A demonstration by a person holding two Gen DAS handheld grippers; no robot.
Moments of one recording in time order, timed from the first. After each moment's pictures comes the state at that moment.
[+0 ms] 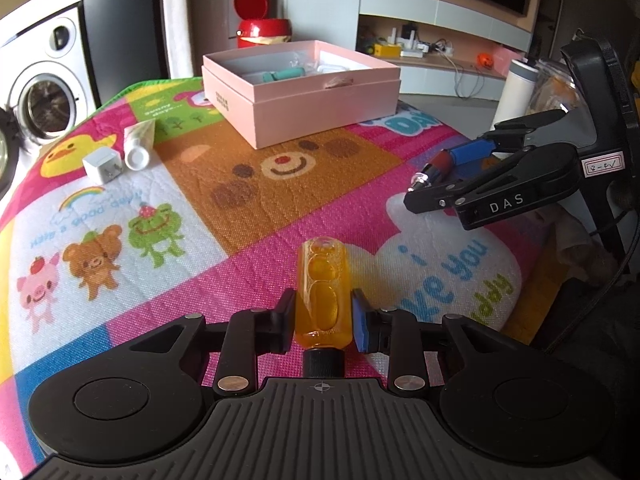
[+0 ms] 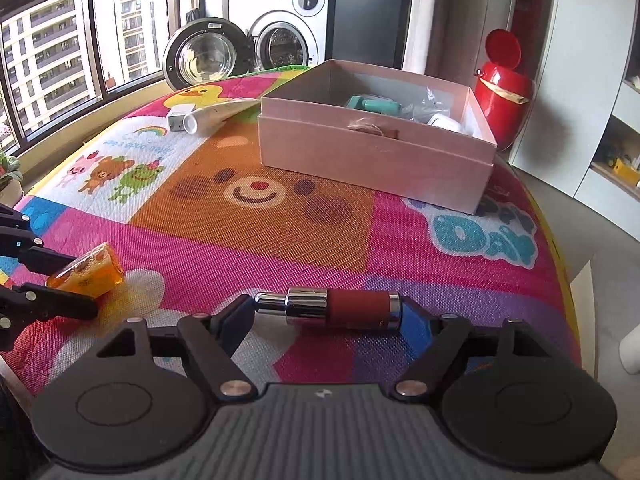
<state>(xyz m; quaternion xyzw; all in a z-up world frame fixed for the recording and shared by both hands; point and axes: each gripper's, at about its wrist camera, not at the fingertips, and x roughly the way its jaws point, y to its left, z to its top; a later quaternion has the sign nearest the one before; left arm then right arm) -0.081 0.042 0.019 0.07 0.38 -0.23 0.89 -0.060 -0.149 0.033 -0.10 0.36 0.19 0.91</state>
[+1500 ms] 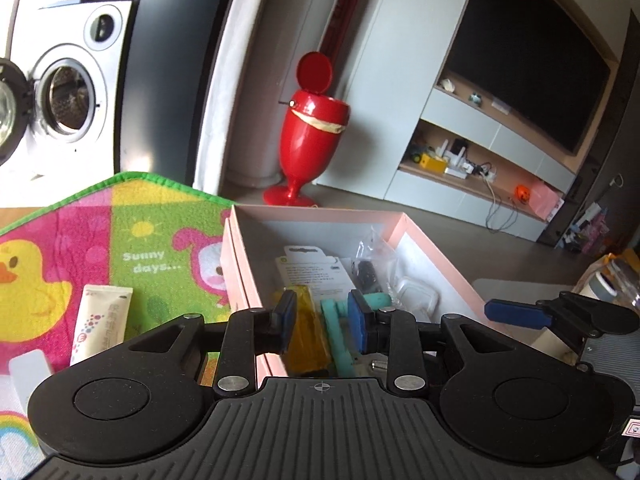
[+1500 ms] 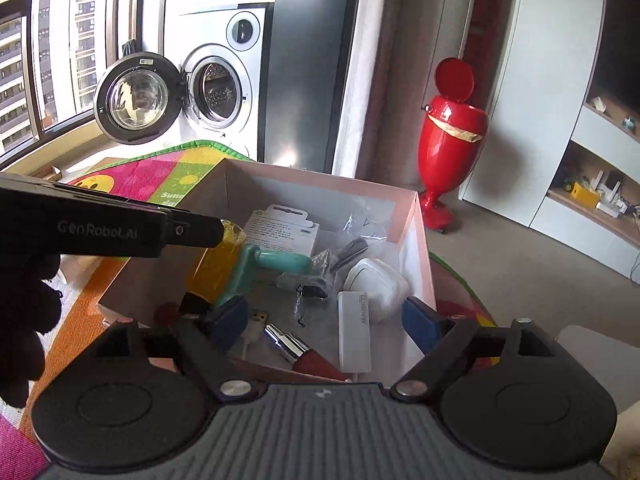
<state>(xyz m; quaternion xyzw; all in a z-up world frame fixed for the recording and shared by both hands) 0.142 0.036 0.072 -0.11 0.30 -0.17 0.93 0.081 -0.132 0.080 -0.10 0.30 0.11 0.94</state>
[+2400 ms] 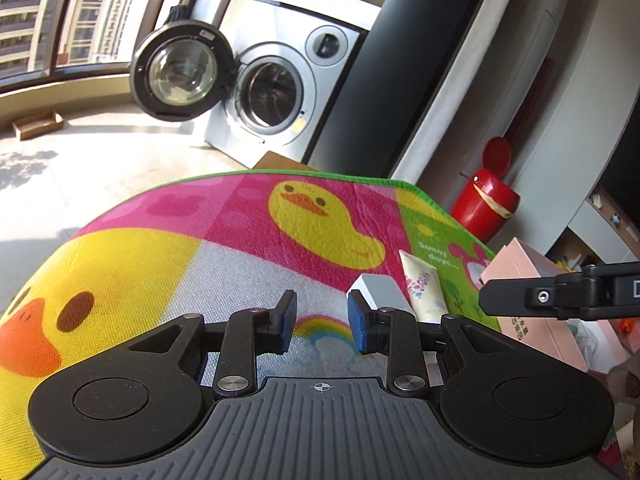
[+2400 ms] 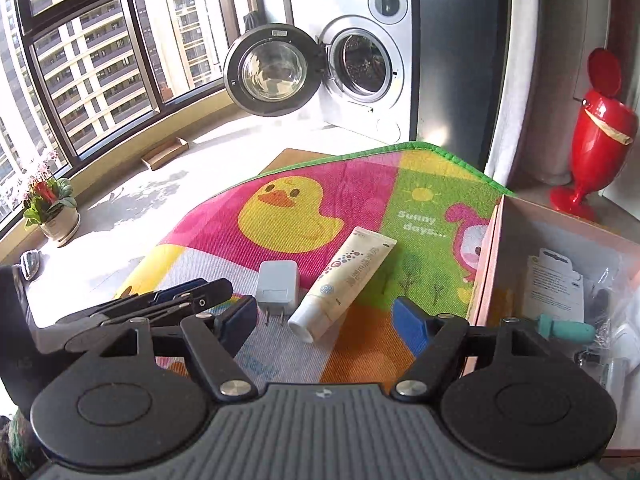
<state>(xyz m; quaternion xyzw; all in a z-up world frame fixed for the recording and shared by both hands) 0.052 0.201 0.016 -0.23 0.26 0.07 0.94 0.128 0.055 0.094 -0.05 0.41 0.28 0.87</state>
